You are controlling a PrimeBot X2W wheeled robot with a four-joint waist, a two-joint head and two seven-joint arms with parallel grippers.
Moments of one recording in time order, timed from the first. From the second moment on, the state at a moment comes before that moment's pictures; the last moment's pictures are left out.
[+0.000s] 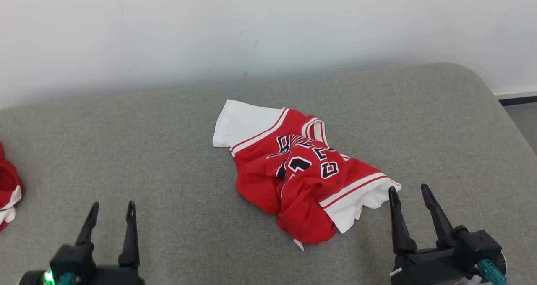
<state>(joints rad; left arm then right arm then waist) -0.16 0.38 -0.29 0.24 -0.45 0.13 -0.26 -0.06 -0.05 0.04 0.17 0.17 0.13 -0.26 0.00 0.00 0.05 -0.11</state>
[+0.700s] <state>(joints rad) 0.08 0.25 -0.03 0.09 -0.29 0.03 -0.26 -0.02 -0.05 0.01 0.17 0.16 0.13 -0.26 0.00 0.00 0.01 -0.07</state>
